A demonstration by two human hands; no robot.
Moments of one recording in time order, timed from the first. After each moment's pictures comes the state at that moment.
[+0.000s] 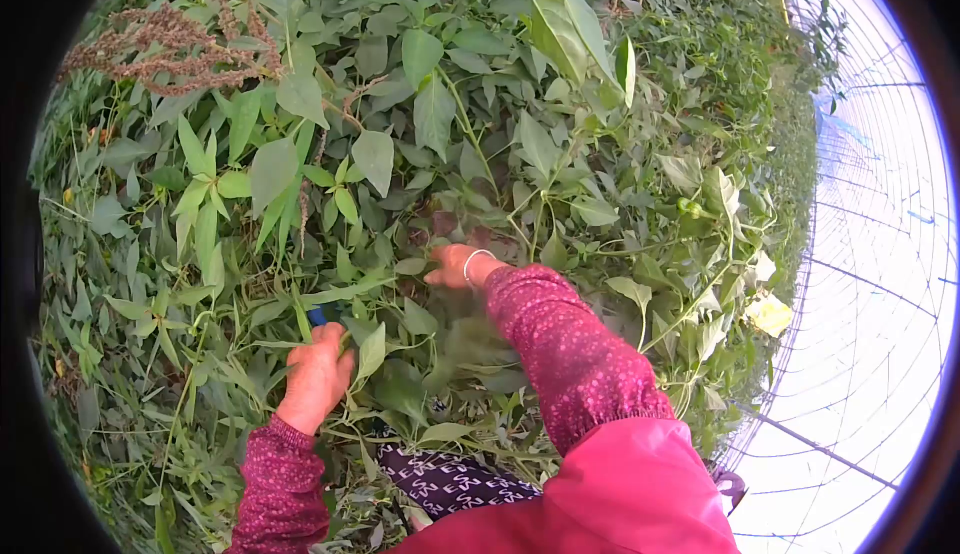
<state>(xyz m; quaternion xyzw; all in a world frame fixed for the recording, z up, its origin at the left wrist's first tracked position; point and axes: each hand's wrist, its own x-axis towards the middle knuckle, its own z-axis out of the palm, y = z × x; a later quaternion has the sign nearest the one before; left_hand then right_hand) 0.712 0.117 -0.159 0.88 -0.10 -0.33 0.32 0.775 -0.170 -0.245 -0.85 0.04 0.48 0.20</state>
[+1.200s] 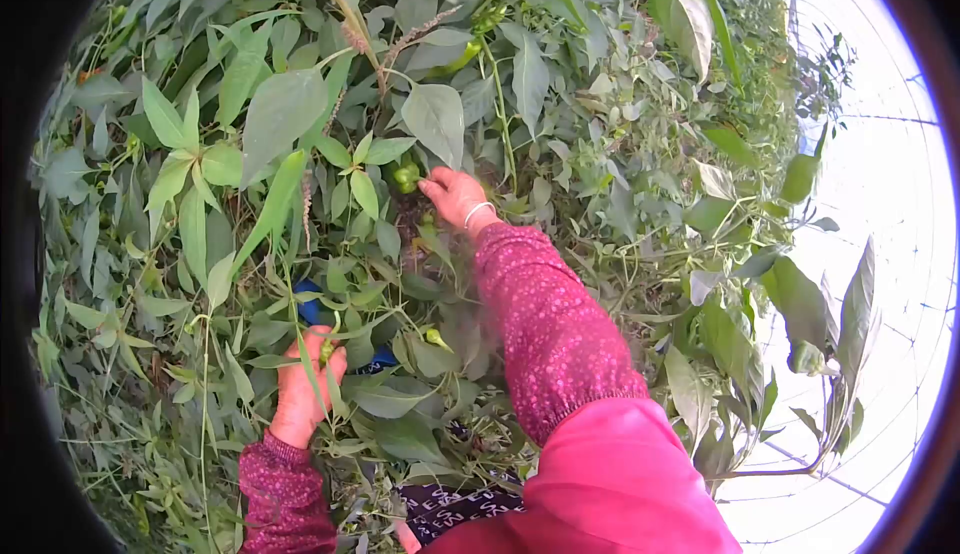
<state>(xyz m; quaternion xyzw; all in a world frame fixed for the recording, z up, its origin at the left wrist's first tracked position) 0.701 0.109 -0.236 0.80 0.04 -0.31 0.51 0.855 -0.189 -0.329 -0.94 0.06 0.27 0.19</state>
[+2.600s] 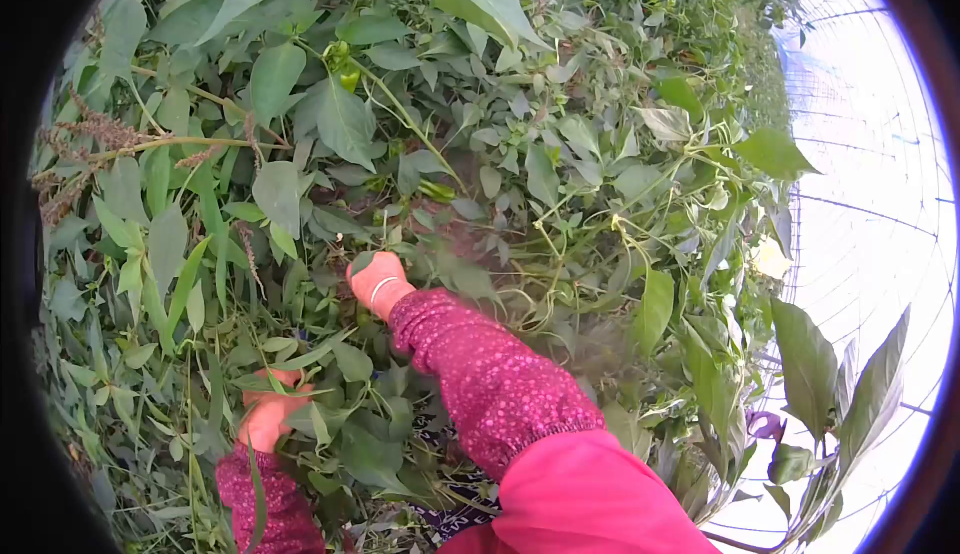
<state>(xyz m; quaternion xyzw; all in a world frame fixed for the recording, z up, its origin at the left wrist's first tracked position) 0.771 0.120 -0.290 0.86 -0.12 -0.36 0.33 0.818 -0.140 -0.381 -0.92 -0.12 0.37 -0.01</state>
